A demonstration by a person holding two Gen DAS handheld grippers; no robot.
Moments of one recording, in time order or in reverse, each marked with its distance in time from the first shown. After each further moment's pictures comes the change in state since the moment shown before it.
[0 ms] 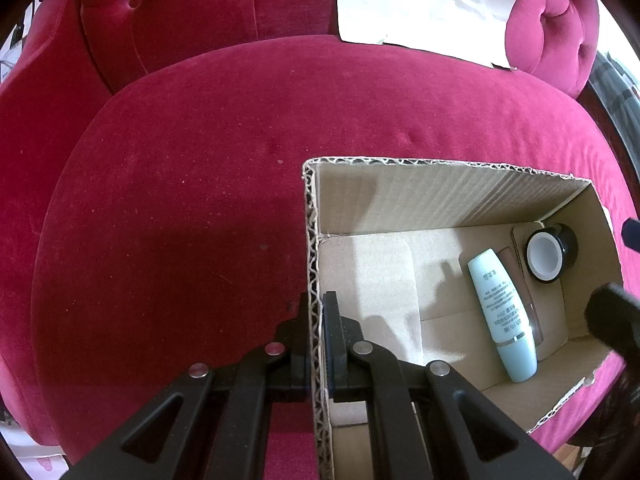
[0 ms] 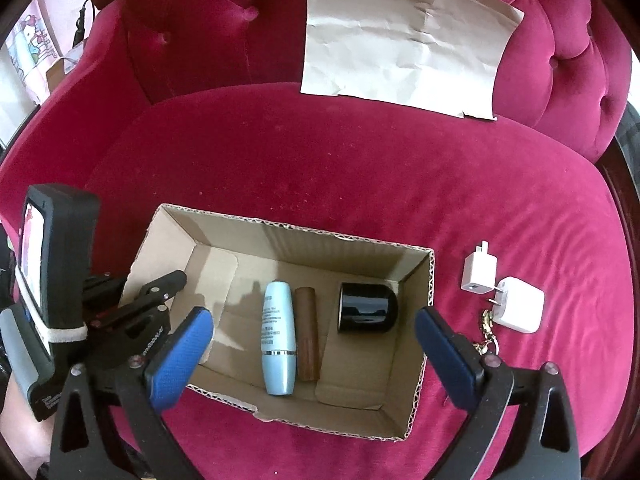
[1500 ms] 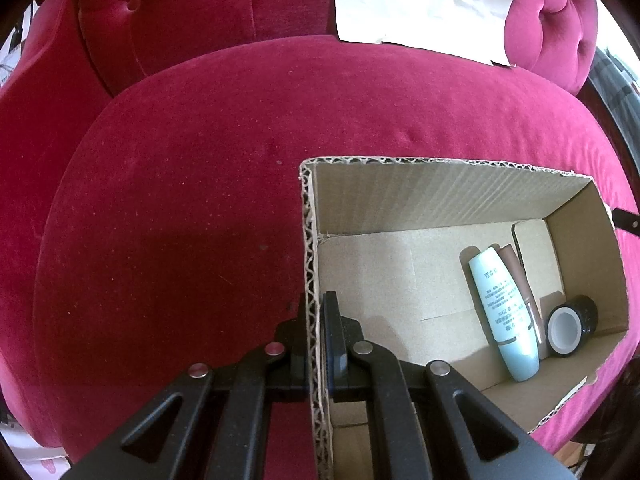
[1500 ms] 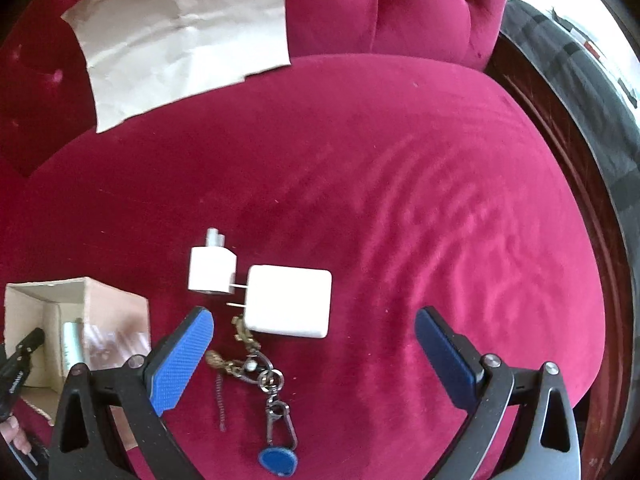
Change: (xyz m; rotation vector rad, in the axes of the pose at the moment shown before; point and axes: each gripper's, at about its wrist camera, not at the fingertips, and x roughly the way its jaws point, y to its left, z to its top) left arm -0.001 -0.002 0.000 0.006 0.000 0.007; right arm 0.015 -0.199 -0.013 0.305 0.063 -0.207
